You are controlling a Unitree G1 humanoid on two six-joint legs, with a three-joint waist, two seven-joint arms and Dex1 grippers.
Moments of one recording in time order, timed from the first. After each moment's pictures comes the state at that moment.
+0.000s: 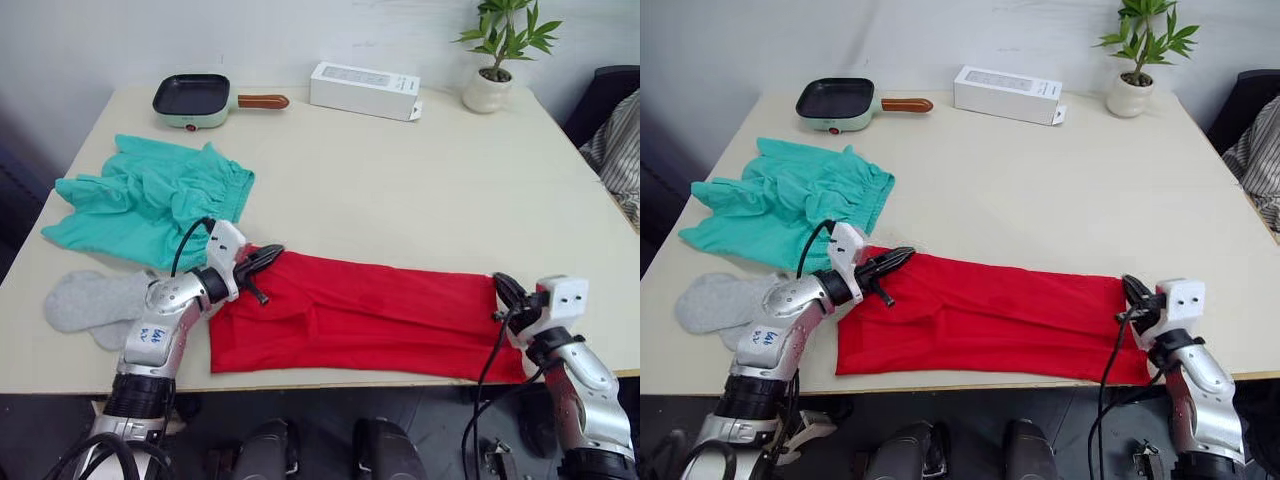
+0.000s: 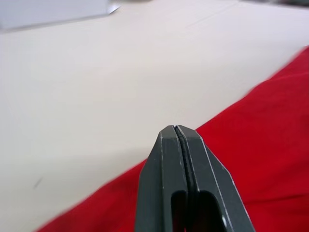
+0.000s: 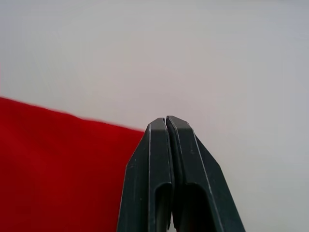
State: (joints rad) left arm -0.37 0.48 -0.02 -0.06 -0.33 0.29 -0.73; right arm -0.03 -0.47 -0.28 -0.03 0.42 0.05 0.53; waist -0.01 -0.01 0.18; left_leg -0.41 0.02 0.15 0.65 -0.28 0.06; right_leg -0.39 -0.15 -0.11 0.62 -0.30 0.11
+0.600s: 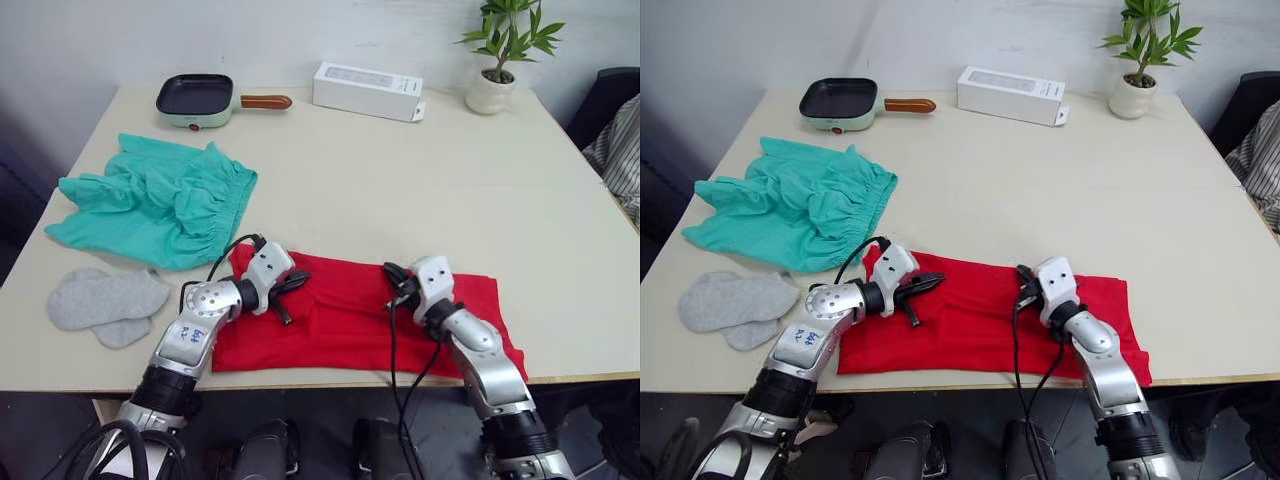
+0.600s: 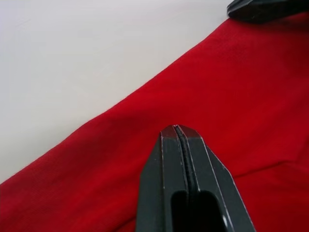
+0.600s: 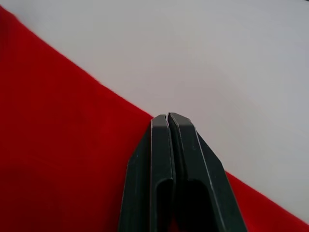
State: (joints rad) left arm -0.40 0.41 -0.18 0.04 -0.11 0.33 -0.63; right arm -0.19 -0.34 0.03 0.04 0.12 0.08 0.38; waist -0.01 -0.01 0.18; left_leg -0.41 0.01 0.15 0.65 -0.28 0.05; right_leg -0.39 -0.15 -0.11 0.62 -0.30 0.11
